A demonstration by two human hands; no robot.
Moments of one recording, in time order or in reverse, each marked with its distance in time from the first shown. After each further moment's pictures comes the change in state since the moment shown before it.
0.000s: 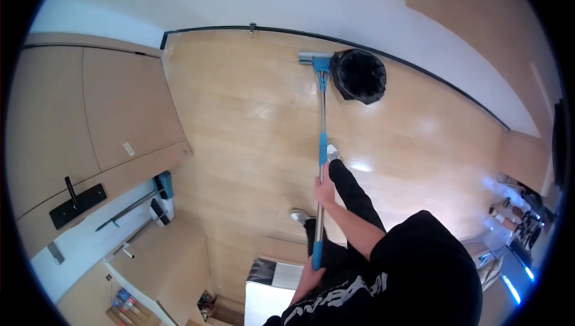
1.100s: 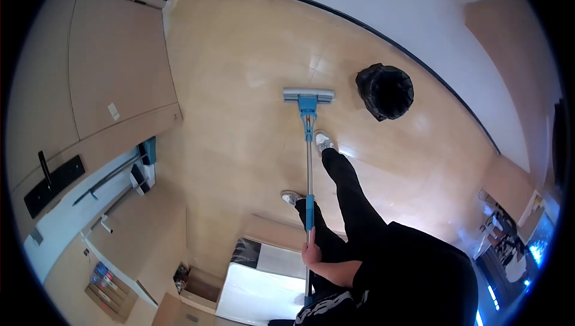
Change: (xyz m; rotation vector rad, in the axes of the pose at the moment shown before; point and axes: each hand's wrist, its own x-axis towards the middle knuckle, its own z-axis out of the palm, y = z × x) left_hand -0.142 -0.170 0.021 -0.024 0.118 -0.508; right_hand -0.221 0.066 0.037 -0.332 -0.368 0.171
